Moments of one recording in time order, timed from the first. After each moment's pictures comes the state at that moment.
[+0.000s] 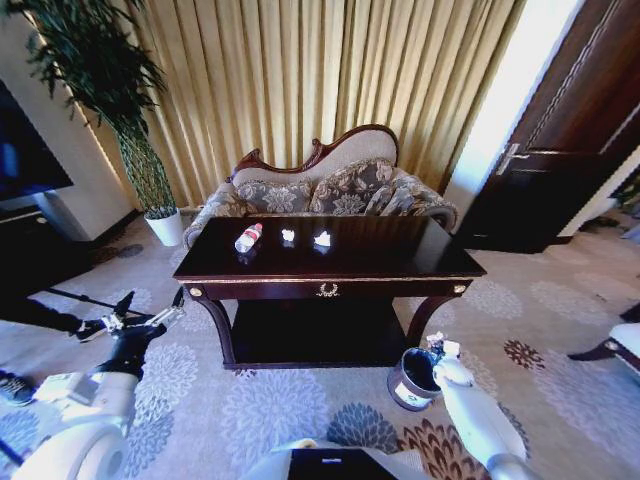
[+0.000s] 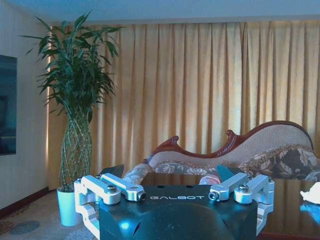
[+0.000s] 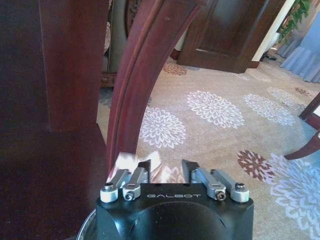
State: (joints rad) left arm 1.81 -1.34 -0.99 -2.50 -0.50 0.21 -0.03; right arm -1.01 1.14 0.53 0.93 0.34 -0.15 0.29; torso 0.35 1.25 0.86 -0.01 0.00
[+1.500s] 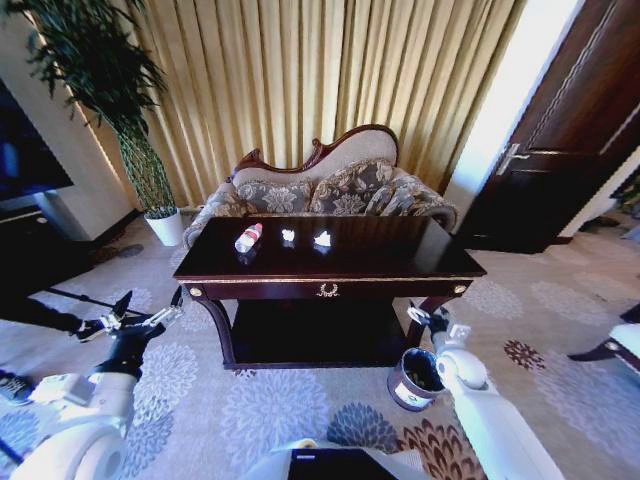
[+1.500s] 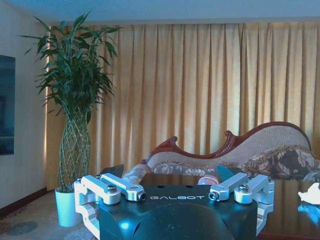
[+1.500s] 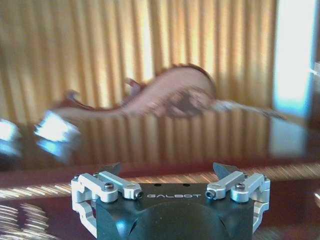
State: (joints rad) left arm 1.82 -1.33 -0.99 -2.50 -0.51 0.21 -0.02; right arm -1.38 1.10 0.59 2.01 0.55 -0.22 0.15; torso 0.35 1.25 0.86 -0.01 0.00
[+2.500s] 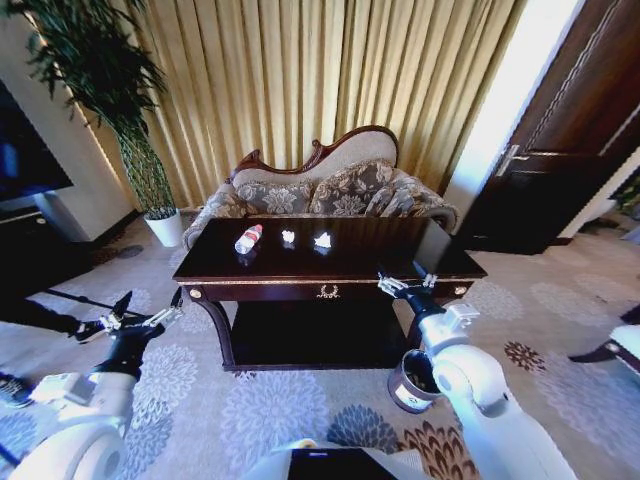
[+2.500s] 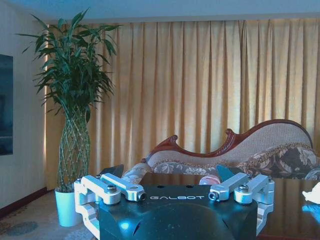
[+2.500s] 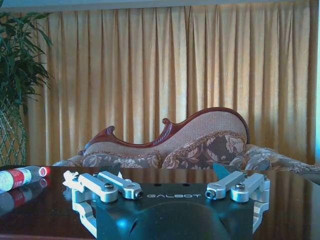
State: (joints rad) left arm 1.82 -1.33 -0.99 -2.50 -0.50 0.22 -0.02; right arm -1.41 1.12 0.54 2.30 0.46 -0.32 0.20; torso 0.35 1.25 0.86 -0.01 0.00
